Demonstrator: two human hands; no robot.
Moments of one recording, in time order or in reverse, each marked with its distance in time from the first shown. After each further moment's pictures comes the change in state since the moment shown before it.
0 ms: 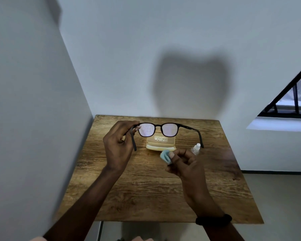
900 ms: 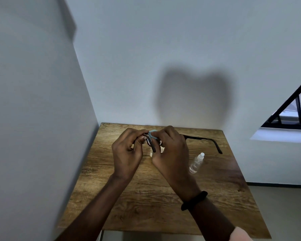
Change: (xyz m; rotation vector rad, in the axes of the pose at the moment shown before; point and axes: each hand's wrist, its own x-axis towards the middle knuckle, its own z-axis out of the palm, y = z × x) left_hand 0.002 0.017 0.000 0.141 0.008 0.042; right_hand 0.041 -0.029 0.068 -0.922 0.090 -0.849
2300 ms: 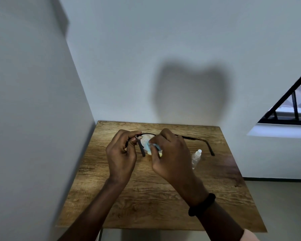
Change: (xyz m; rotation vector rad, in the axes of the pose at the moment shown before) left_hand -0.011 0.001 -0.006 0.010 0.005 -0.088; right_hand -0.008 0.001 -0.018 -0.124 -0.190 -0.043
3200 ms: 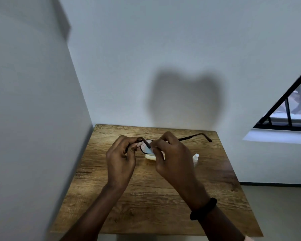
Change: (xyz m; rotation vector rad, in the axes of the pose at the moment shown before) left_hand -0.005 -0.001 0.000 -0.091 -0.030 -0.053; right_hand -0.001 0.011 -0.004 0.077 0.009 -0.016
